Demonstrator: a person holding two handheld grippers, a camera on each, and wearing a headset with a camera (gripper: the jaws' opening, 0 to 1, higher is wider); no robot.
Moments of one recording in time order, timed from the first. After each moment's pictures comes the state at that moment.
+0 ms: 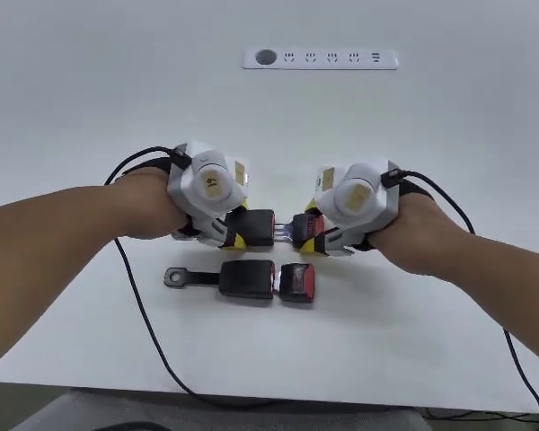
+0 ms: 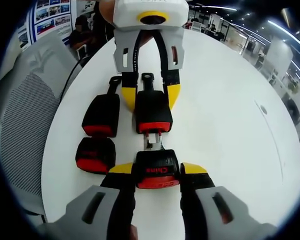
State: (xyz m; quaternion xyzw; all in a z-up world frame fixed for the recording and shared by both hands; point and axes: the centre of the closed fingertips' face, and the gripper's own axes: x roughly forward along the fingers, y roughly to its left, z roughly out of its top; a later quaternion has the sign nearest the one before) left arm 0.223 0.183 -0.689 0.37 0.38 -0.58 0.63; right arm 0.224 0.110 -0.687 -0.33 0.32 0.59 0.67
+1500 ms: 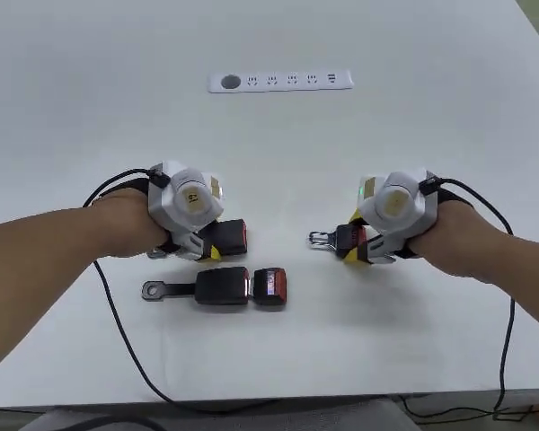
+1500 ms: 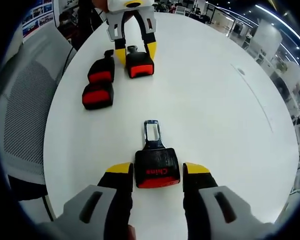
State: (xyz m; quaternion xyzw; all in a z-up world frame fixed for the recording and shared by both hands) left arm 0.223 0.185 -0.687 0.39 0.39 -0.53 0.64; right arm 0.218 0.000 -0.689 -0.35 0.38 0.51 0.69
